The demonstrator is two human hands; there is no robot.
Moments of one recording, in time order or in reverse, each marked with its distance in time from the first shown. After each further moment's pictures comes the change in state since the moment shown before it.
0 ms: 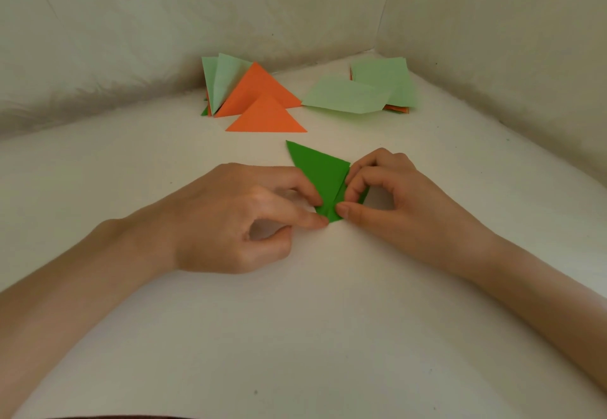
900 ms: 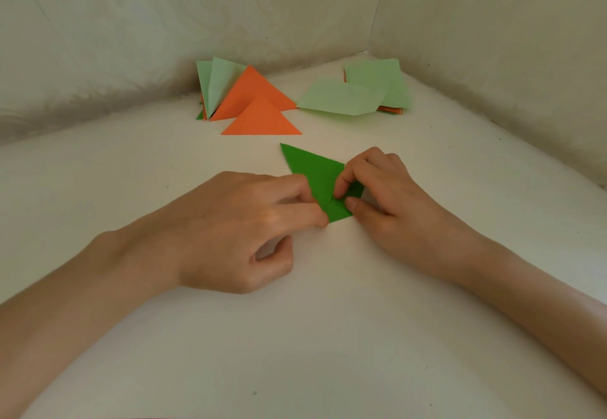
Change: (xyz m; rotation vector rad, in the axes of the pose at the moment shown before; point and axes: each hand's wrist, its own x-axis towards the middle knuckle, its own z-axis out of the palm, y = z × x) left_hand 0.003 0.014 -0.002 0.230 -0.082 0.046; right_hand 0.002 0.005 0.007 -0.170 0.024 -0.125
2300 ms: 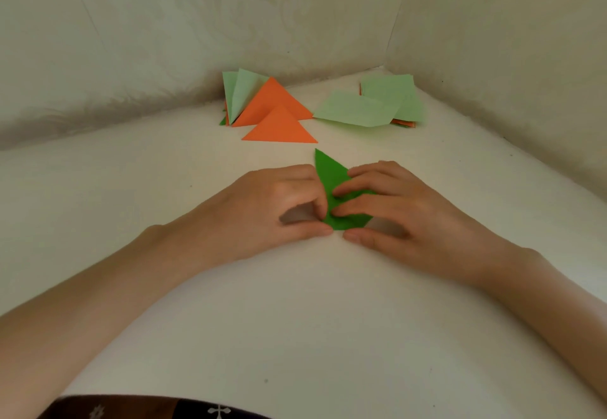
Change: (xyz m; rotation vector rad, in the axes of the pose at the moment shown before) left_hand 0.009 -0.012 0.017 -0.305 0.221 -0.158; right_hand -0.001 0.021 -0.009 -0.174 0.000 -0.469
